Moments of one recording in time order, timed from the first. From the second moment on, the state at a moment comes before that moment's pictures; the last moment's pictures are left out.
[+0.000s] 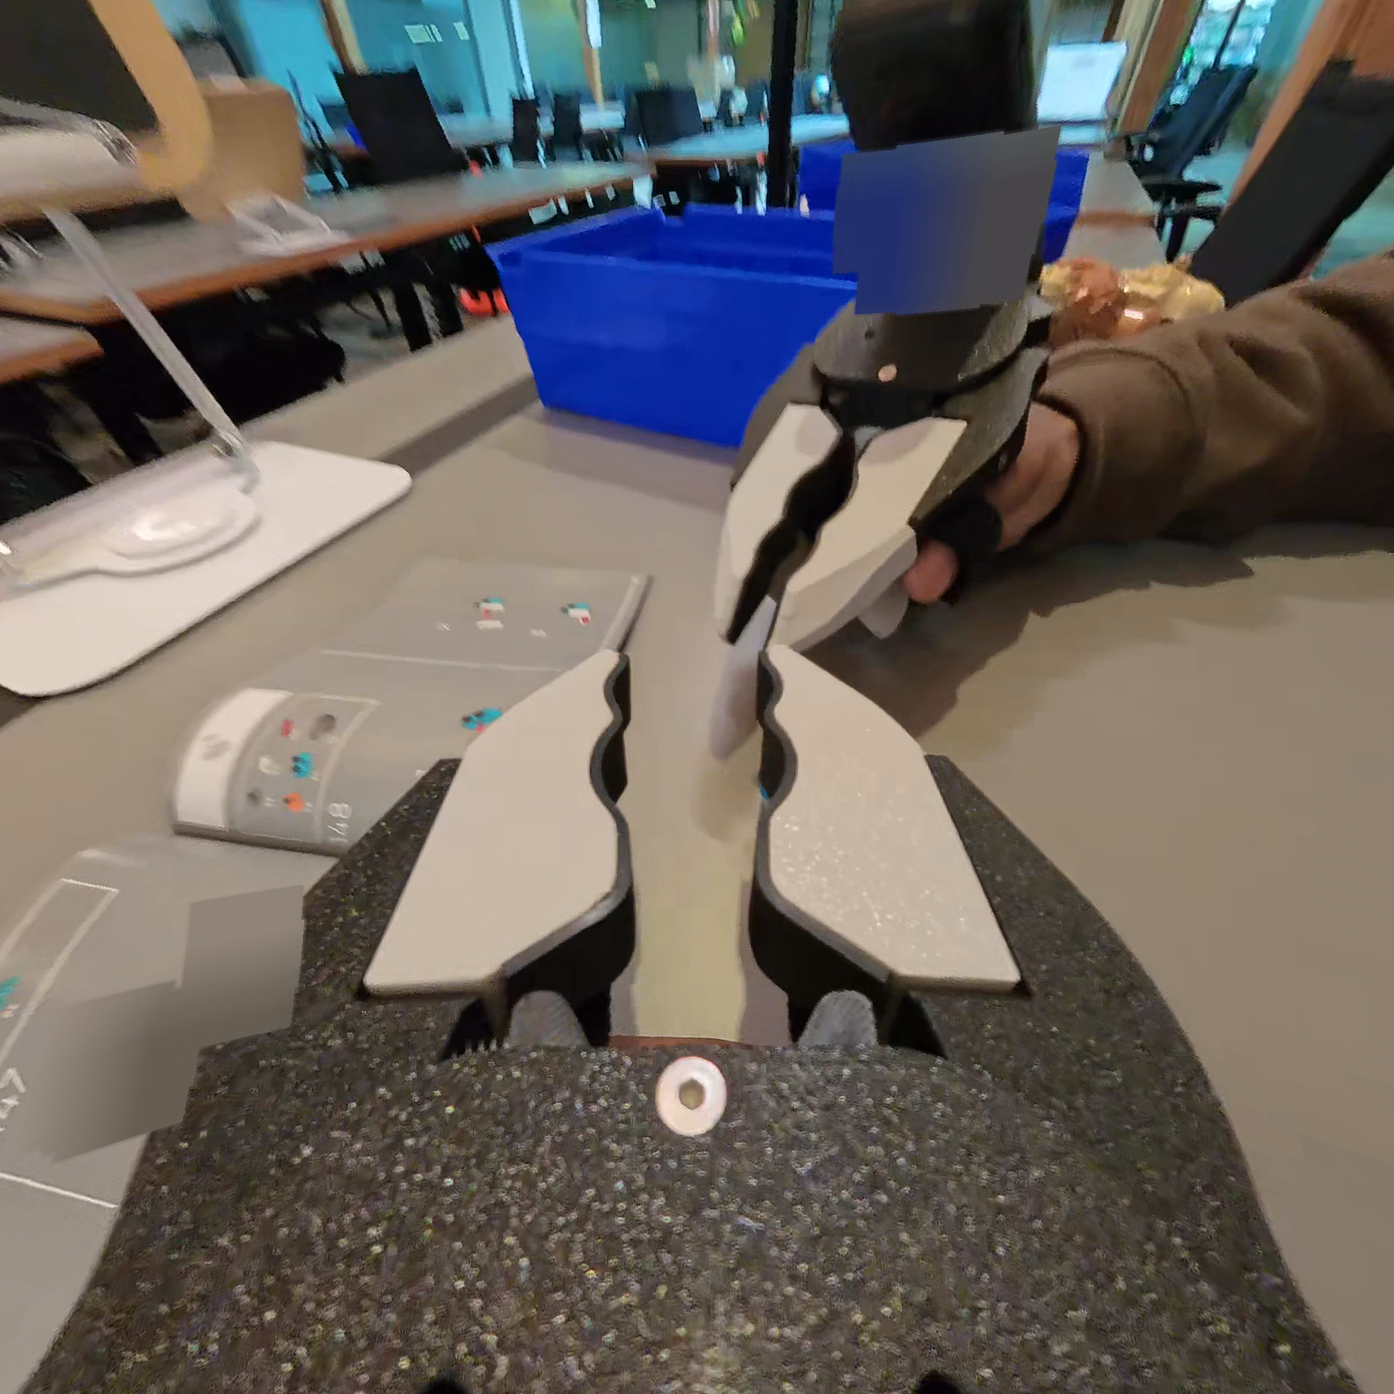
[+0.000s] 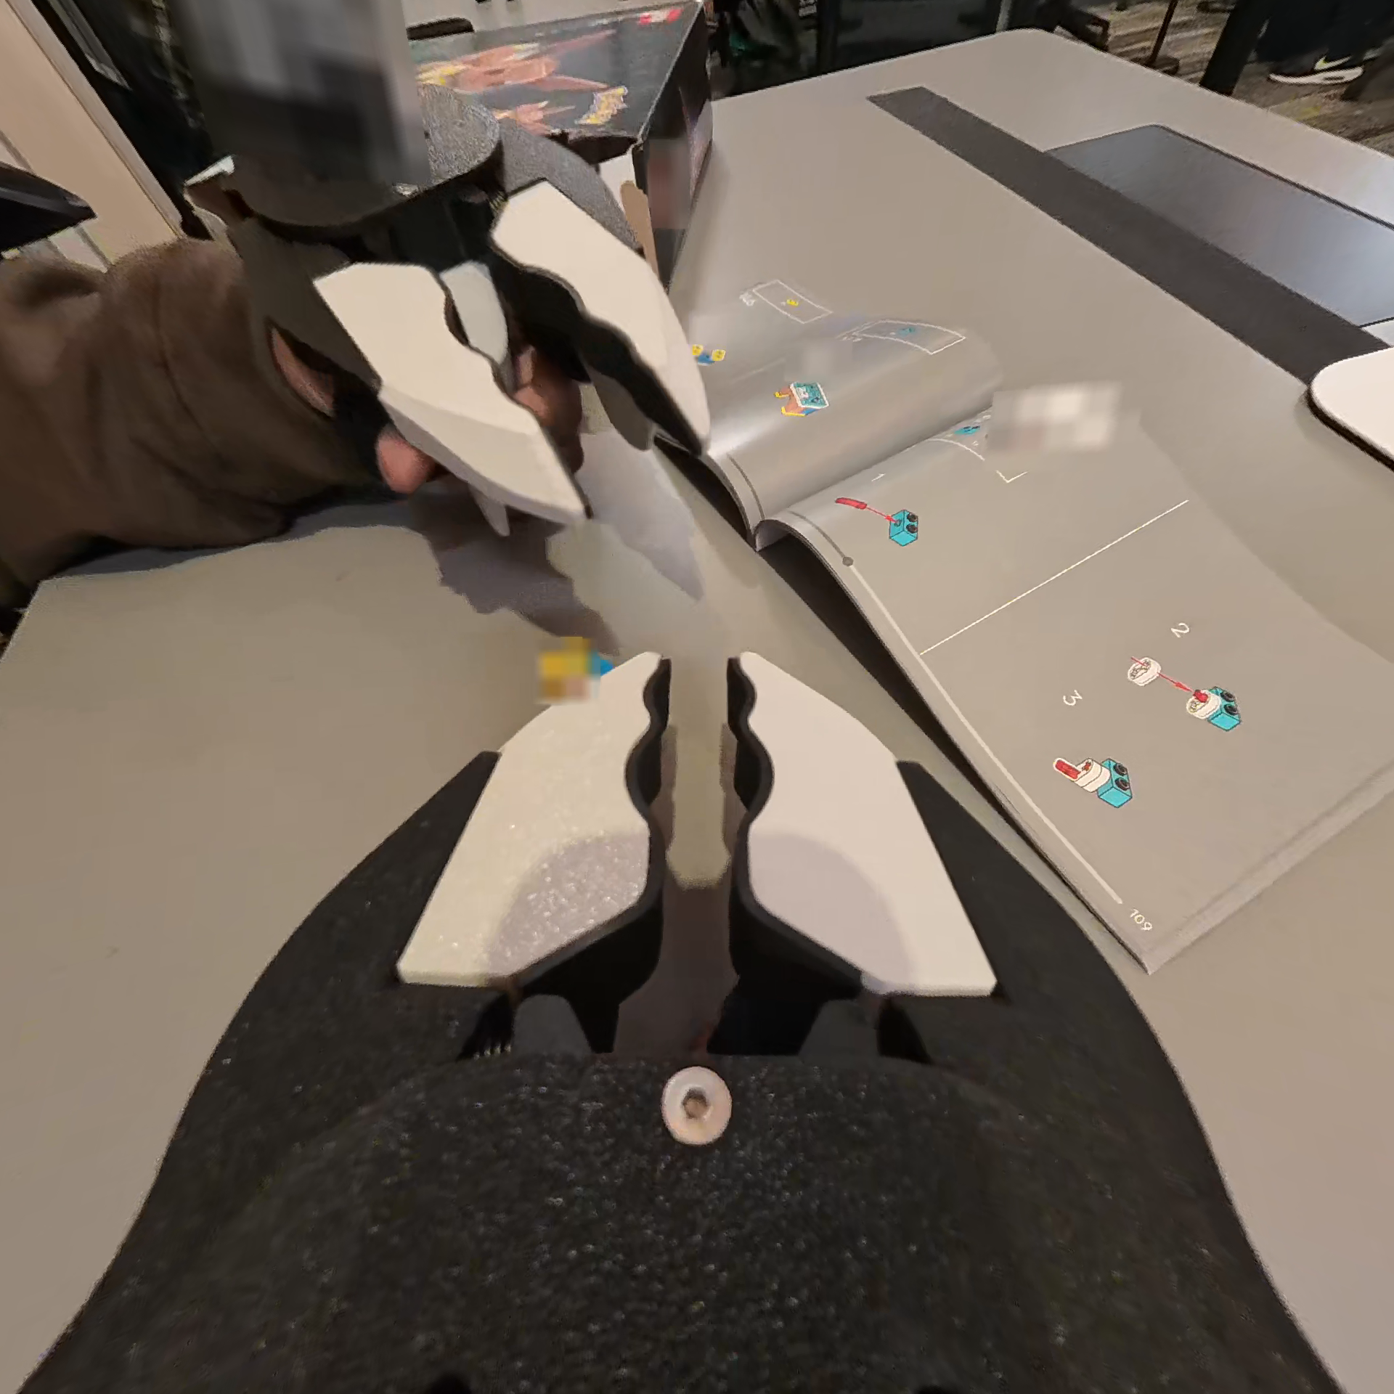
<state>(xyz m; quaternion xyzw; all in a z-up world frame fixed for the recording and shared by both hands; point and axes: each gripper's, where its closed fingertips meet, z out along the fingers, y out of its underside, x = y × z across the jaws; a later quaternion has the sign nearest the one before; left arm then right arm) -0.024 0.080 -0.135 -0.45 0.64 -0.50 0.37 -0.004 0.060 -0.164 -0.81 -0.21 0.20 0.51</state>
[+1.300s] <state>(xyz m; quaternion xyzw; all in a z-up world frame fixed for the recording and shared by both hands) -0.026 0.088 -0.161 -0.52 0.64 -0.47 0.31 0.011 0.058 -0.166 -0.83 -0.13 0.24 0.49</state>
